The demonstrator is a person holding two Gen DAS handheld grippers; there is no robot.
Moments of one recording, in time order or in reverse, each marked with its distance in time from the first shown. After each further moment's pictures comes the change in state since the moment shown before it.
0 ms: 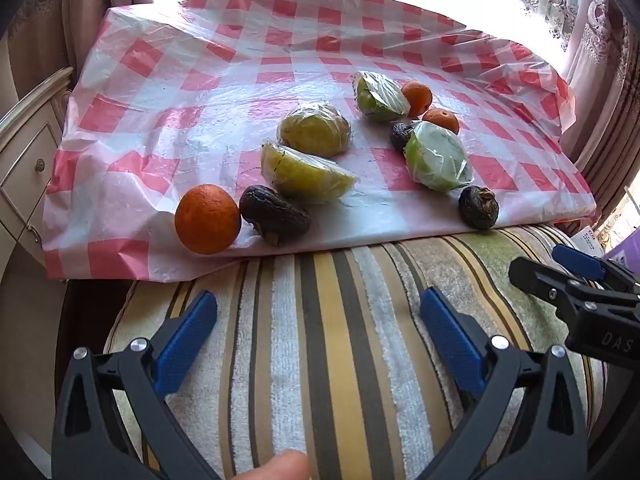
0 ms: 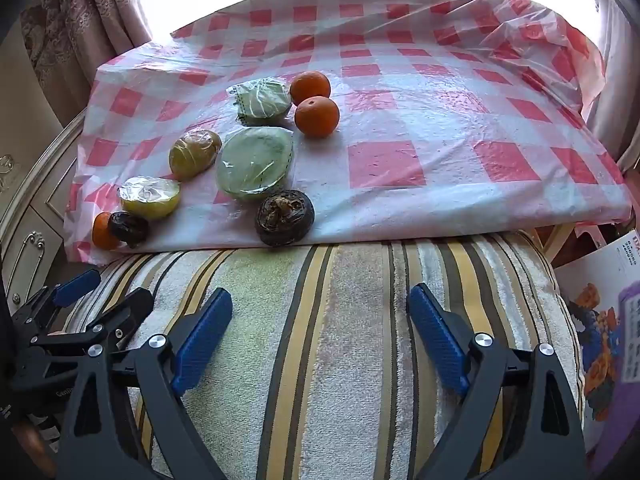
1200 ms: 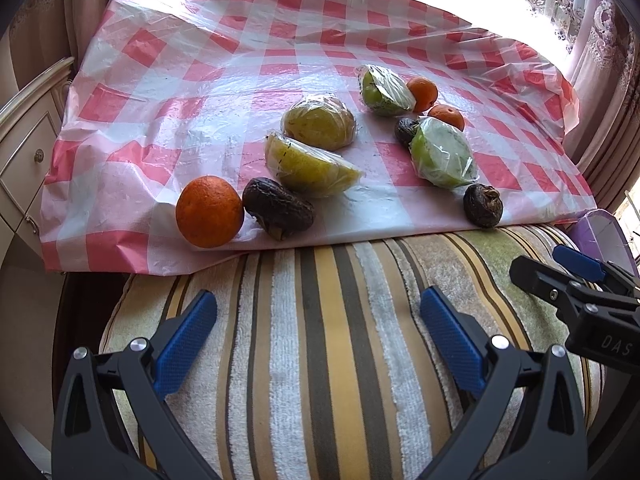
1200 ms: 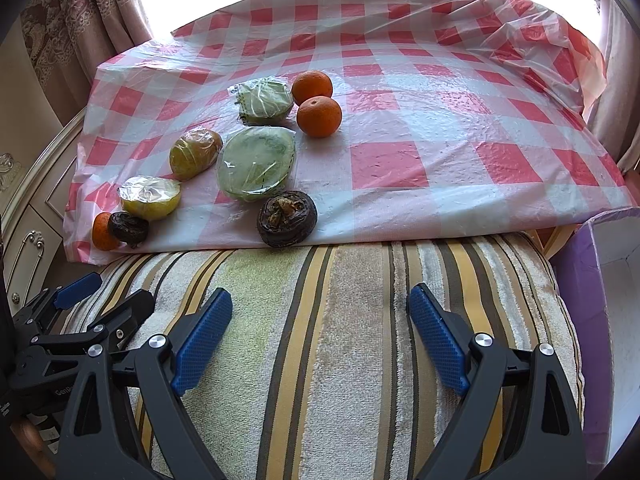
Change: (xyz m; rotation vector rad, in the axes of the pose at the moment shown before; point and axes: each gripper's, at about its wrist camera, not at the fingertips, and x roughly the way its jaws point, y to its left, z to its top) left arm 0.006 0.007 -0.001 -0.036 0.031 -0.032; right arm -0.001 -0.003 -0.001 0.001 0.000 0.000
